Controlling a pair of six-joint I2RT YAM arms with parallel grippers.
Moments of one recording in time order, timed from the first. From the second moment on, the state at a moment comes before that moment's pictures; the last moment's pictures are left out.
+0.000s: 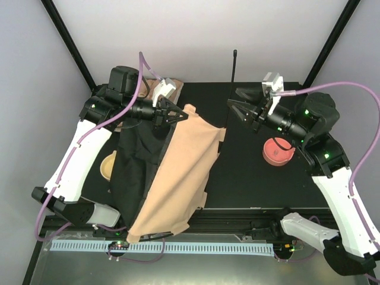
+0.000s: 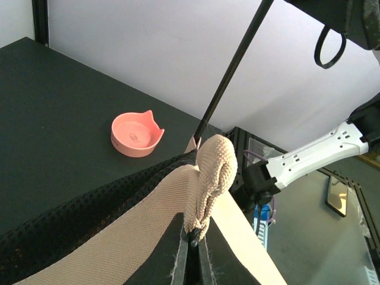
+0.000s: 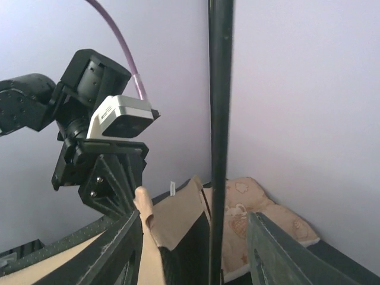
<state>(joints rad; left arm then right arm) -0.43 1.40 1.76 -0.96 0.96 0.09 0.46 0.98 1.41 -0.36 -0.55 0.08</state>
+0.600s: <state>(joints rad) -0.43 1.38 1.76 -0.96 0.97 0.08 0.46 1.10 1.63 -0.40 -0.53 0.04</state>
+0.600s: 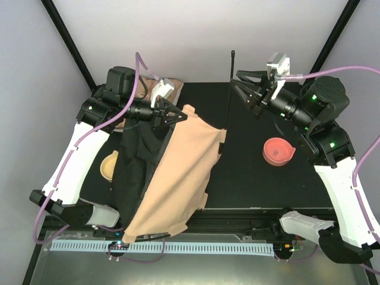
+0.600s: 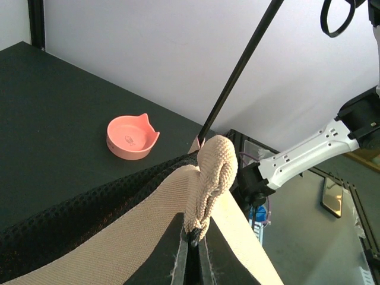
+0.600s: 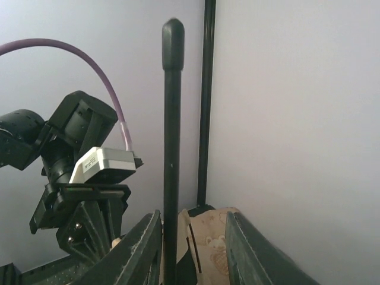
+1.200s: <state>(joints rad) -0.44 1.38 1.76 -0.96 0.97 0.05 0.46 1.17 1.70 -0.39 -0.58 0.05</state>
